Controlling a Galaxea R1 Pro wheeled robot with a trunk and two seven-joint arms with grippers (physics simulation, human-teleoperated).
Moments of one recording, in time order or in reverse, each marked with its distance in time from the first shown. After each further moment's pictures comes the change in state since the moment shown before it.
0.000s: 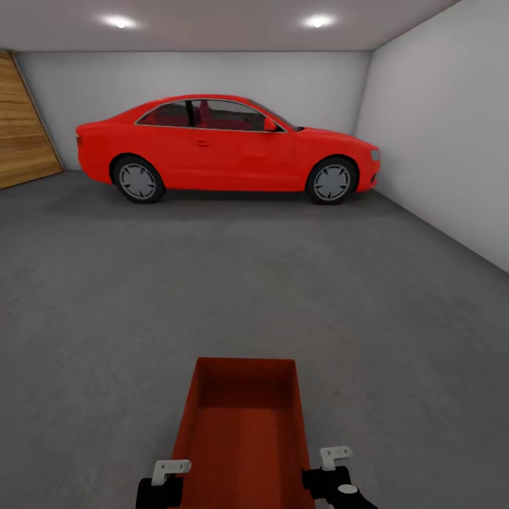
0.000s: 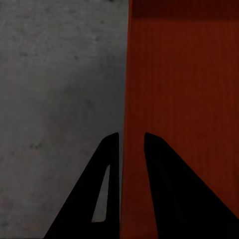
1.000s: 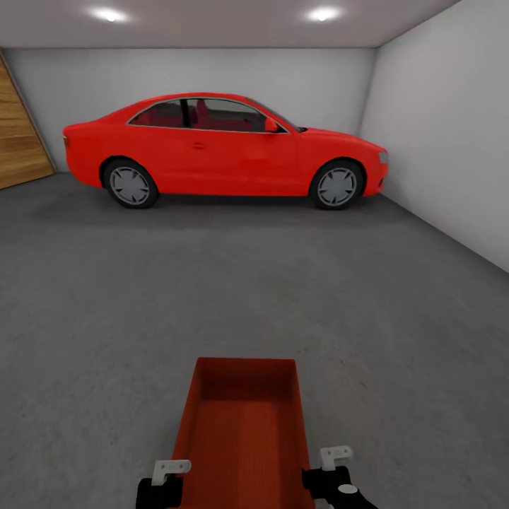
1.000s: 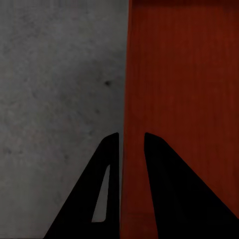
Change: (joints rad) left arm 0.000 0.000 0.000 0.000 0.000 0.000 0.000; right arm 0.000 0.000 0.000 0.000 0.000 0.000 0.000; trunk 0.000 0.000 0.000
